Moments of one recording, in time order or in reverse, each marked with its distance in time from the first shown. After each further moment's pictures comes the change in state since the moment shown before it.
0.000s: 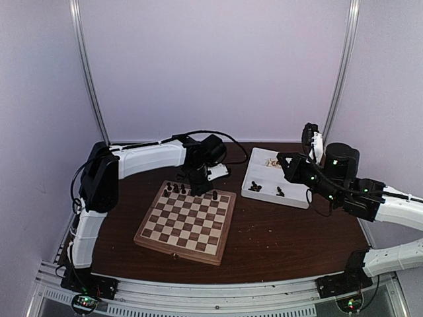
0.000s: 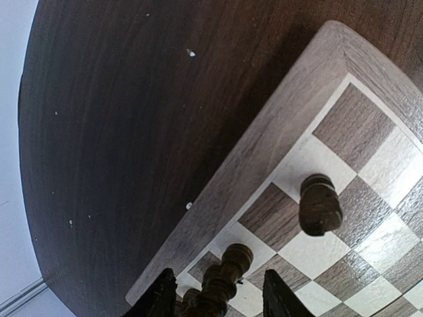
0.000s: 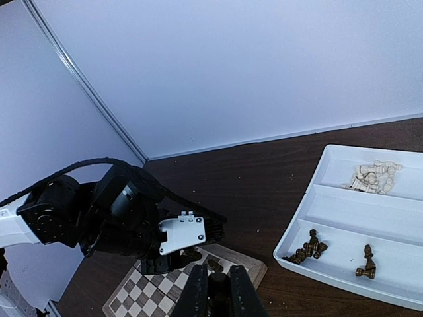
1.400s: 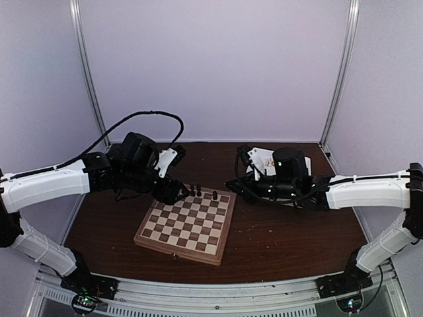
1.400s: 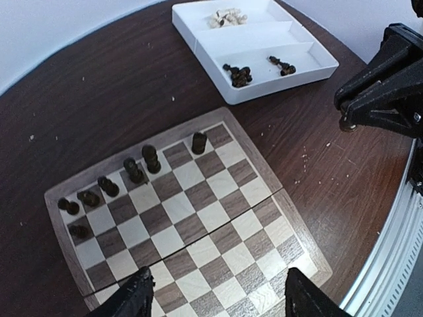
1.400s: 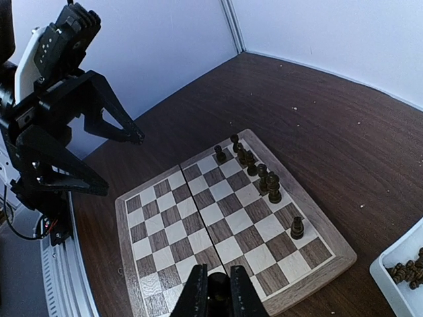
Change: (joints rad) left arm 0.006 -0.925 -0.893 0.511 0.346 -0.552; right arm 0.005 0.452 0.106 0.182 -0.563 -0.308
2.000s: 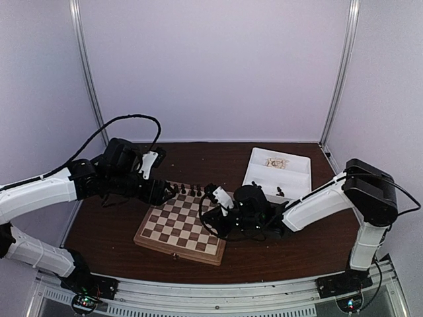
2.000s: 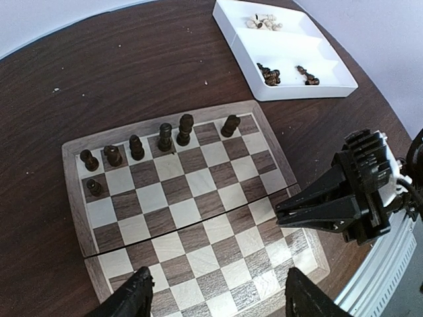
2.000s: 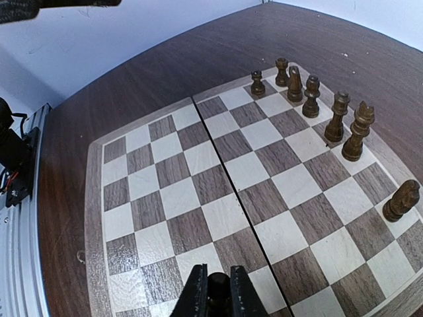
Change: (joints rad) left arm 0.078 -0.137 -0.138 -0.007 0.011 -0.159; right arm 0.186 0.423 0.002 0.340 0.129 -0.037
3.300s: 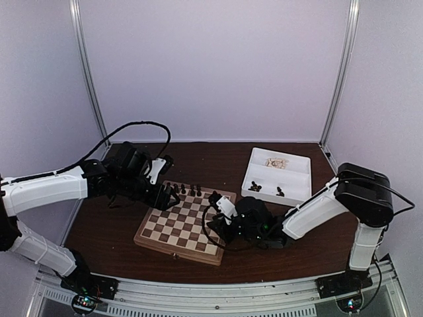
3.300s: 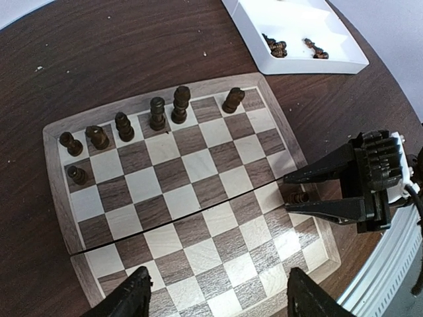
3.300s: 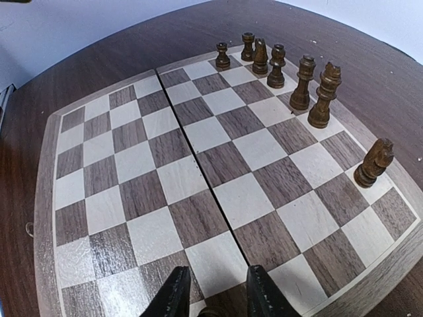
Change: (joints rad) left arm 0.000 0.098 0.005 -0.004 0.029 0.018; right arm 0.030 0.056 -0.084 0.092 0.159 -0.069
